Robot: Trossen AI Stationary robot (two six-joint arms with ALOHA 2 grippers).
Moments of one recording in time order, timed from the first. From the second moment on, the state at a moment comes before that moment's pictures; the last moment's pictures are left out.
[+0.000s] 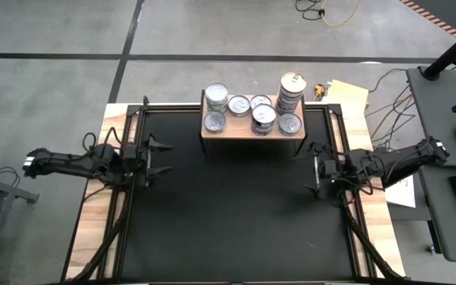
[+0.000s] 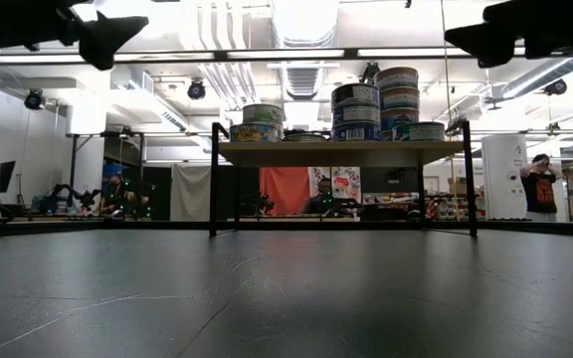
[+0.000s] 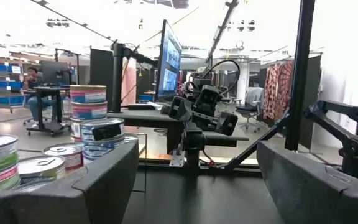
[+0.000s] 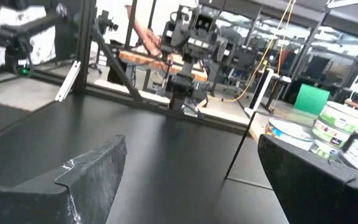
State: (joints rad) left arm -0.08 0.34 0.24 0.34 -0.14 -0.02; right arm 0.19 0.39 0.25 0.18 0.13 -0.26
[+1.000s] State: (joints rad) left arm -0.08 0.02 0.01 0.24 -0.17 -0.01; right arm 0.19 0.00 0.01 0.16 0.12 -0.25
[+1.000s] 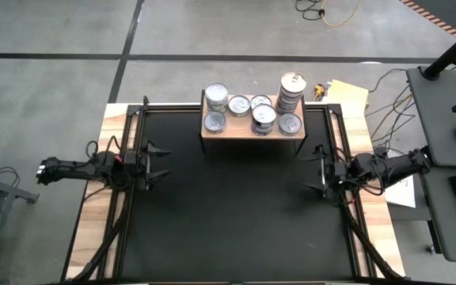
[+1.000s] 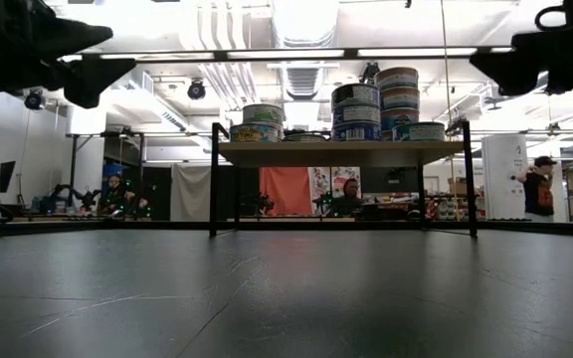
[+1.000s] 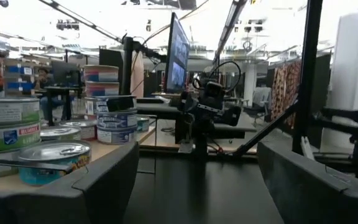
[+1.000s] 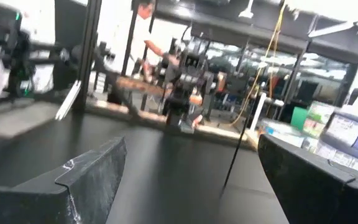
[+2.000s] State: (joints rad) left arm -0.08 0.03 0.02 0.21 -0.17 -0.01; right arm 0.19 0.05 0.01 0.12 0.16 -0.29
